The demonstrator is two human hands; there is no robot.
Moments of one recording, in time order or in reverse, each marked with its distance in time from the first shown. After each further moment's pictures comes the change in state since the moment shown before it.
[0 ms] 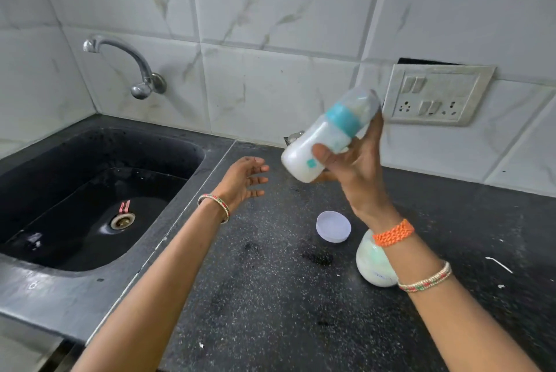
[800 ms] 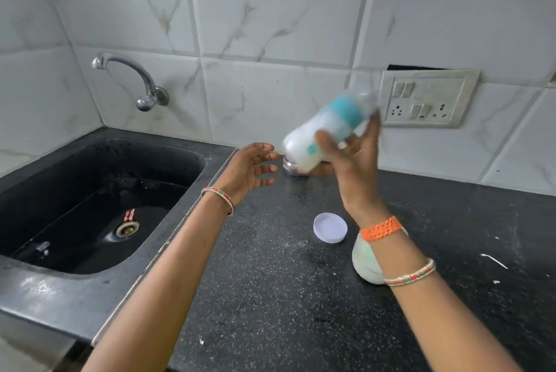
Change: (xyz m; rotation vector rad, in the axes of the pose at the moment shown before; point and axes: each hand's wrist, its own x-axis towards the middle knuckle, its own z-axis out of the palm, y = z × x) left_hand -0.017 0.031 0.027 -0.061 -0.111 0.108; right_hand -0.006 -0.007 0.001 0.071 0.023 -0.033
